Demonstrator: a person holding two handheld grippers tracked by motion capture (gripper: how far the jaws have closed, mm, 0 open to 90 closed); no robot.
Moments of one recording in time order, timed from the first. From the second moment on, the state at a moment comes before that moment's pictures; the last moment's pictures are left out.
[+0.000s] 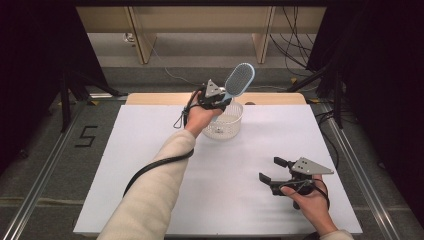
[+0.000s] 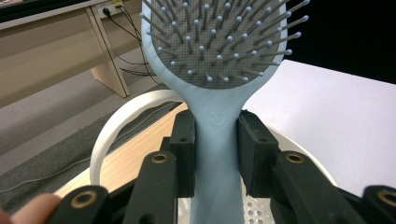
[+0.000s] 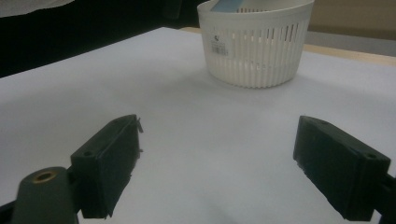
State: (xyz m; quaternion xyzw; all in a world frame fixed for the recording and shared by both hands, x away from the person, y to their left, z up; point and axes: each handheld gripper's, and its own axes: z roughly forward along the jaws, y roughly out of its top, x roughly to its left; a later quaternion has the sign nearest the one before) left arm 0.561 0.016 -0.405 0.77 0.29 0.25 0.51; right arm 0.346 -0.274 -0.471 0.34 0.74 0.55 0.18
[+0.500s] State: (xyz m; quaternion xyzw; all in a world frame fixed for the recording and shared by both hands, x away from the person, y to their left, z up) left arm 0.562 0.015 -0.412 0.78 0.29 0.24 0.51; right arm 0.346 -0.274 -0.471 0.34 0.74 0.55 0.18
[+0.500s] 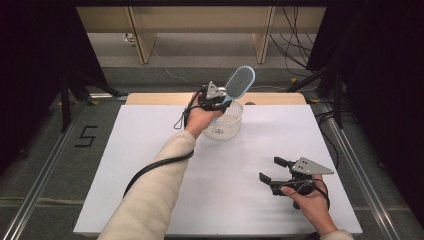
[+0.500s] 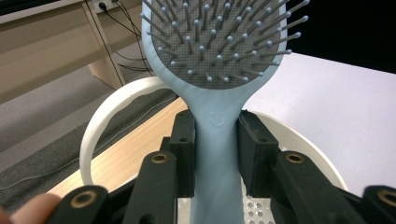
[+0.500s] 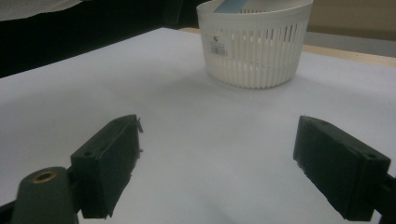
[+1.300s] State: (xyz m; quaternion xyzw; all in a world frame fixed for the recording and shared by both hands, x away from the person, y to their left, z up) left arm 0.562 0.015 -0.421 0.79 0.29 0.24 0.49; right arm 0.346 -0.274 -0.471 0.34 0.74 0.55 0.18
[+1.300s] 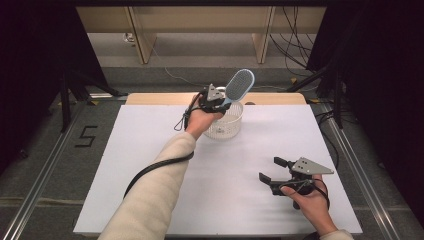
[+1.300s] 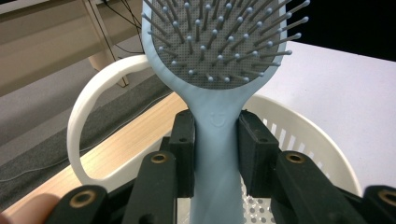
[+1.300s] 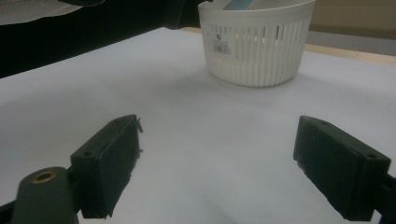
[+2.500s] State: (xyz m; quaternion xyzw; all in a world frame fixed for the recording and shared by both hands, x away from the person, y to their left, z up) left arm 0.525 0.073 -0.391 0.79 0.36 0.23 0.44; right arm 0.347 -0.274 -0.472 0.34 0.75 0.54 0.18
